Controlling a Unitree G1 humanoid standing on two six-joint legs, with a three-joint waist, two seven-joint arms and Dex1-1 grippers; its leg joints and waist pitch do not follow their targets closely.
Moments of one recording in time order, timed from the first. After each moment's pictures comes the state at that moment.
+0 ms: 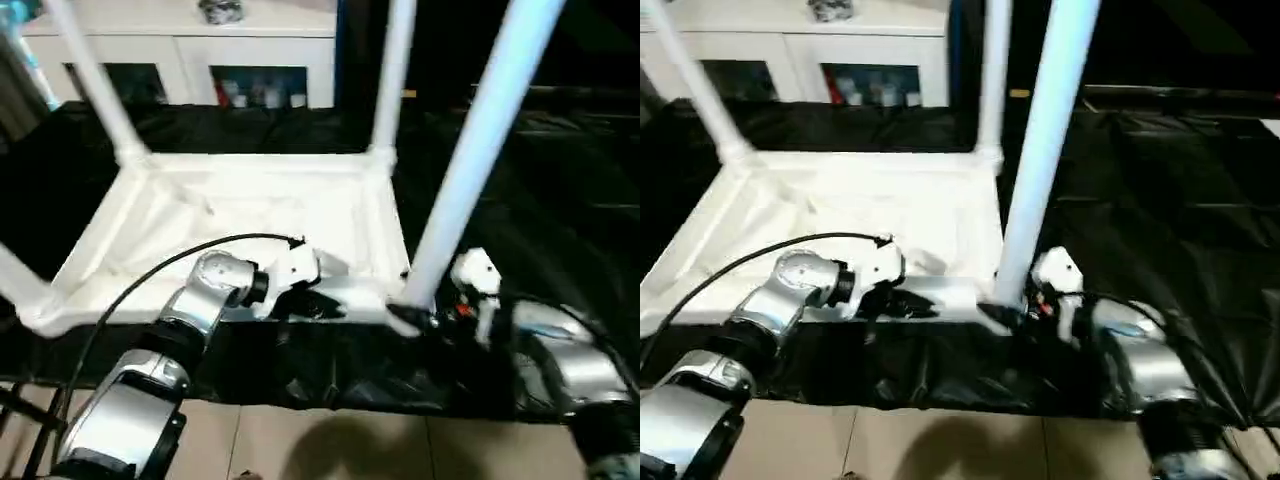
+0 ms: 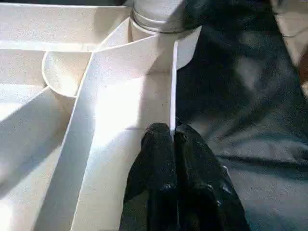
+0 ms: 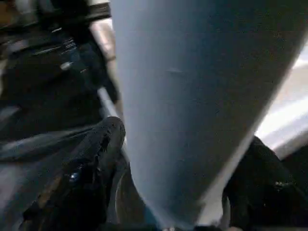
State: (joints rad) left arm -0.71 0.26 -0.25 0.90 0.08 -0.18 -1.31; right arm -0.31 -0.44 0.12 0.41 0.23 0.03 1.11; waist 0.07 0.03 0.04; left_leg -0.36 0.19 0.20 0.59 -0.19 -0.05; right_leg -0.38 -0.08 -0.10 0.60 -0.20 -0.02
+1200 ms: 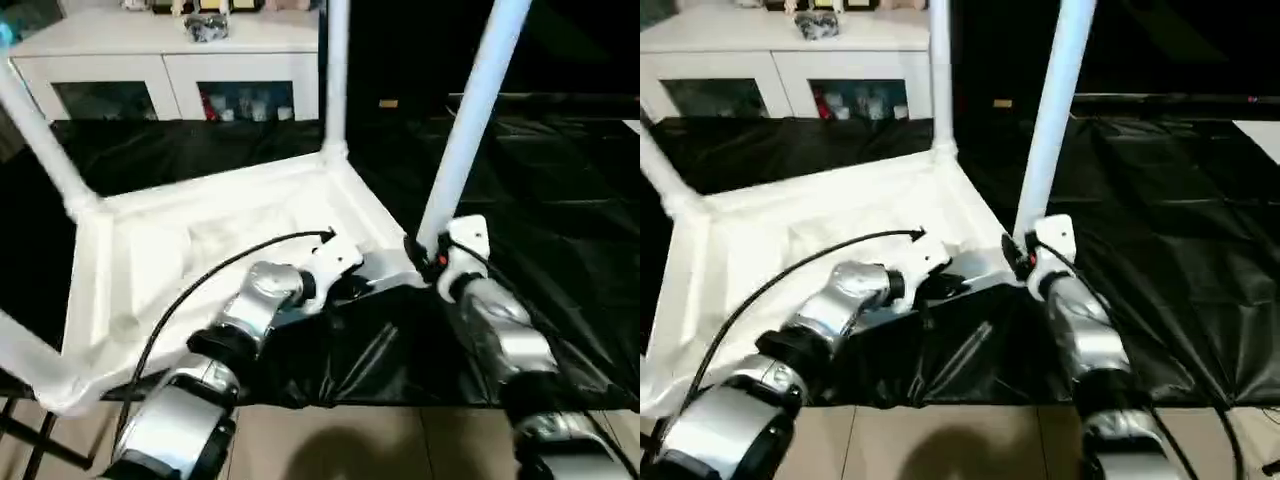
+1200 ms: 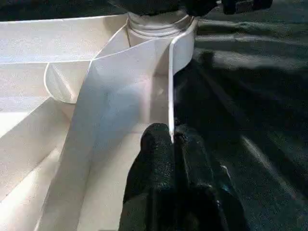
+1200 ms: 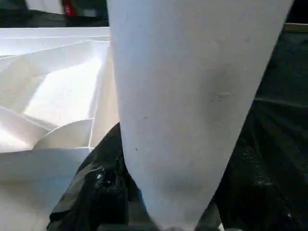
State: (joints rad) left arm -0.73 0.03 -0.22 0.93 0.16 0.01 -0.81; right arm -0.50 -0.14 -0.06 0.69 0.07 0.01 0.29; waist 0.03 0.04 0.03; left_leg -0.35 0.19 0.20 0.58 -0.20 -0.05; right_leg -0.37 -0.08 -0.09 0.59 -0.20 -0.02
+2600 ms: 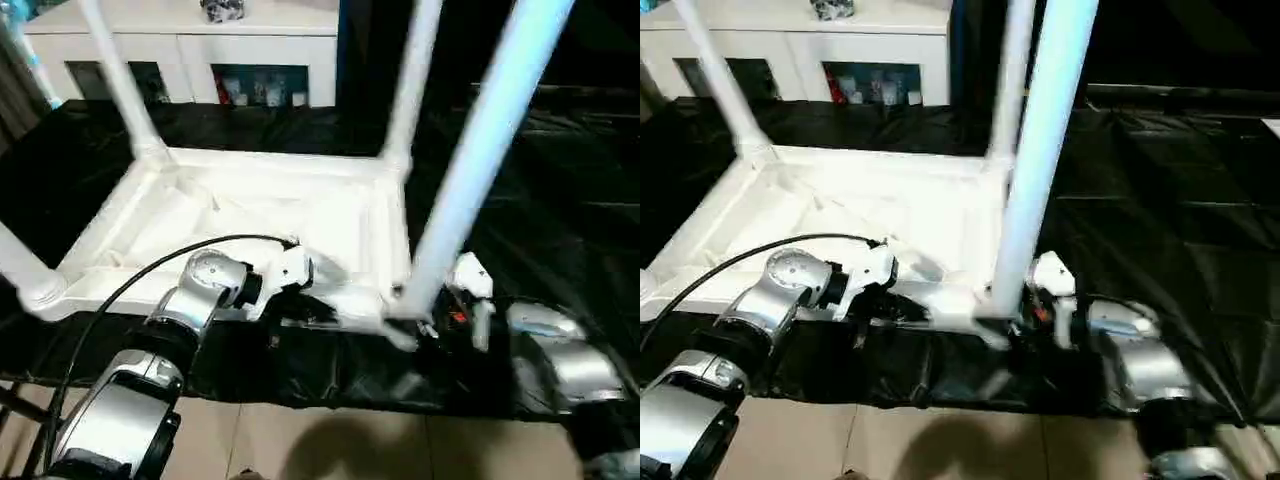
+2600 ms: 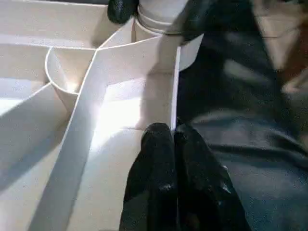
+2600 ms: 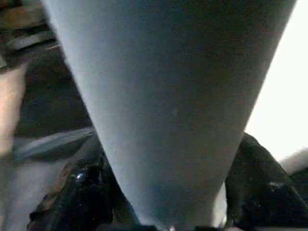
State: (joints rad) left arm -0.71 0.25 -0.24 0.91 0.08 -0.17 -1.28; right arm -0.33 -0.37 0.08 0.46 0.20 0.07 1.02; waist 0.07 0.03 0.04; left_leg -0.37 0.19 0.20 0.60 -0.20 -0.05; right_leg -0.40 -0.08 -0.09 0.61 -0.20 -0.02
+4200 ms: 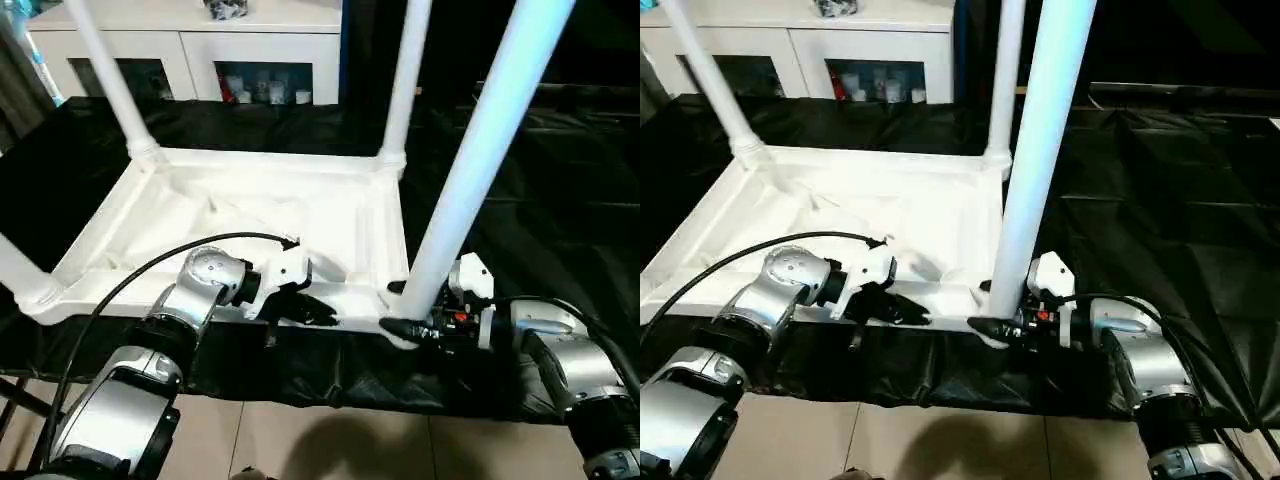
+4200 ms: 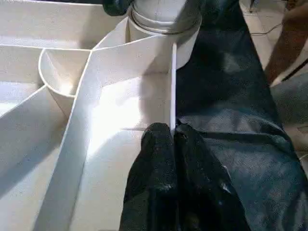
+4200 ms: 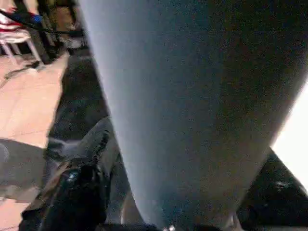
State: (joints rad) left arm -0.72 0.28 -0.24 0.92 0.07 -0.21 -1.42; right arm -0.33 -0.45 0.13 0.40 0.26 0.03 1.25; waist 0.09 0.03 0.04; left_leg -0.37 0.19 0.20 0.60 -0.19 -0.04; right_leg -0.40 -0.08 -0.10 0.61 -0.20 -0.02
